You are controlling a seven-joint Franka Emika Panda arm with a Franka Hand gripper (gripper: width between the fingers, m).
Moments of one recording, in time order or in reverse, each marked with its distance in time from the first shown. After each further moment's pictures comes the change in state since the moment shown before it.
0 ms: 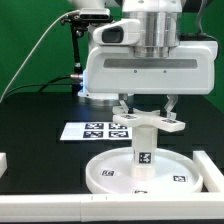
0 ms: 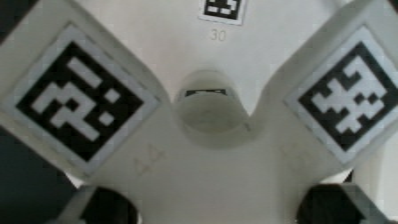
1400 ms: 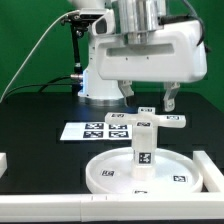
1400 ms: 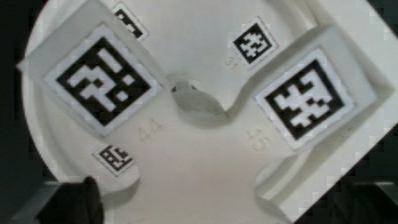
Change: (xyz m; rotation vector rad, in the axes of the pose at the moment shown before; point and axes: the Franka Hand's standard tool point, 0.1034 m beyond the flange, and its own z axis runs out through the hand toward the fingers) arm 0.000 -0.003 -0.027 0.134 0.020 0.704
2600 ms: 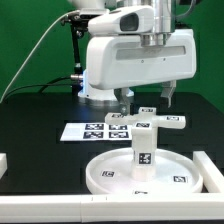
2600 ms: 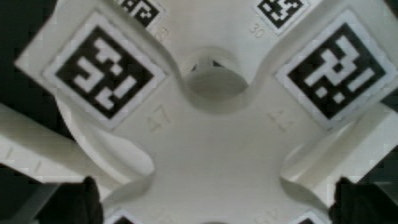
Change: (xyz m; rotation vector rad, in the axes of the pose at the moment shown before) arm 0.008 0.004 0.009 -0.078 -0.002 -1.468
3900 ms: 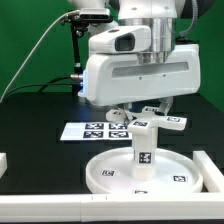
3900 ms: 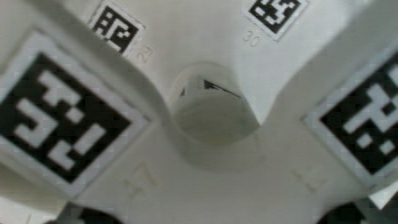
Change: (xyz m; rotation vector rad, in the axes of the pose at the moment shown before) arm -0.003 -0.004 0.027 0.006 -0.037 0.213
